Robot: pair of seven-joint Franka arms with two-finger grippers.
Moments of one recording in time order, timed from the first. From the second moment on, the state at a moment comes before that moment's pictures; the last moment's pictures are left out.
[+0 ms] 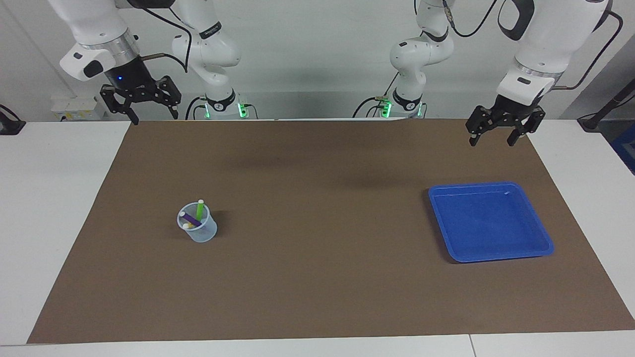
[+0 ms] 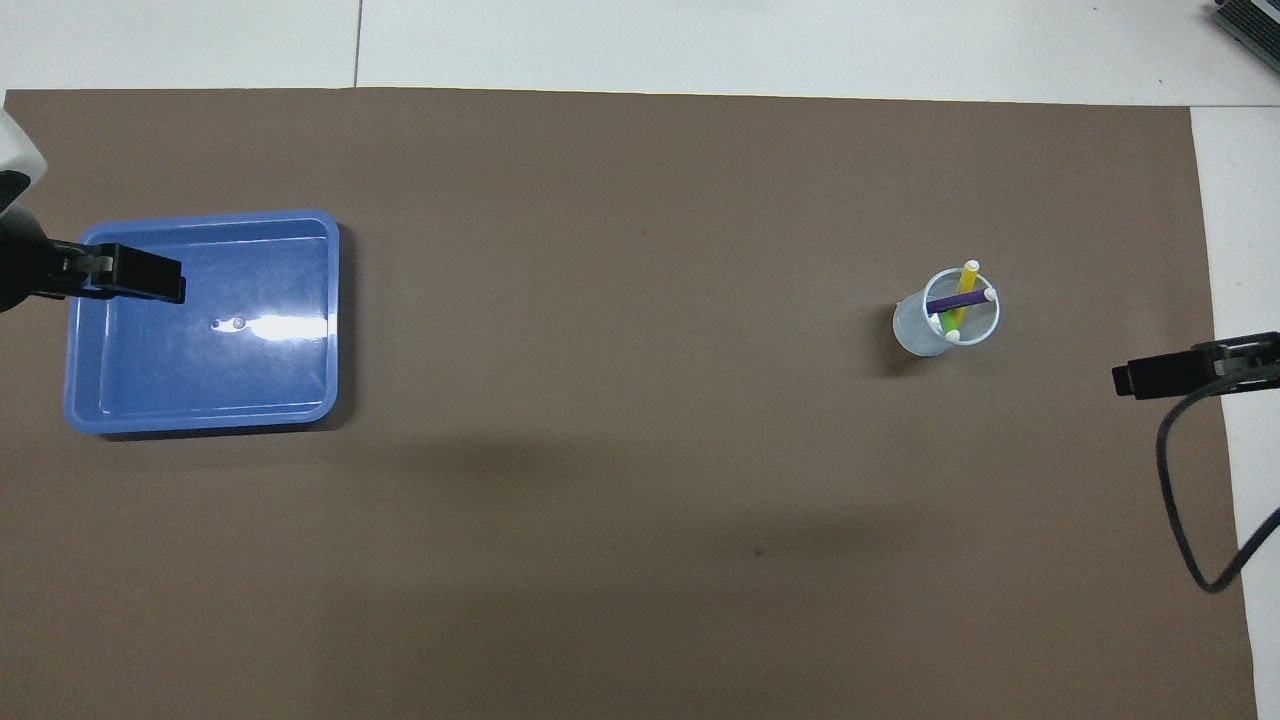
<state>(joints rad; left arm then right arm) 0.24 -0.01 -0.33 -1.60 0.01 1.69 0.01 -0.15 -0.15 0.12 -1.70 0.07 1.57 -0.16</state>
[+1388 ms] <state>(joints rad) 0.24 -0.01 -0.33 -1.60 0.01 1.69 0.01 -0.17 -0.17 0.10 -1.73 0.07 1.60 -0.26</state>
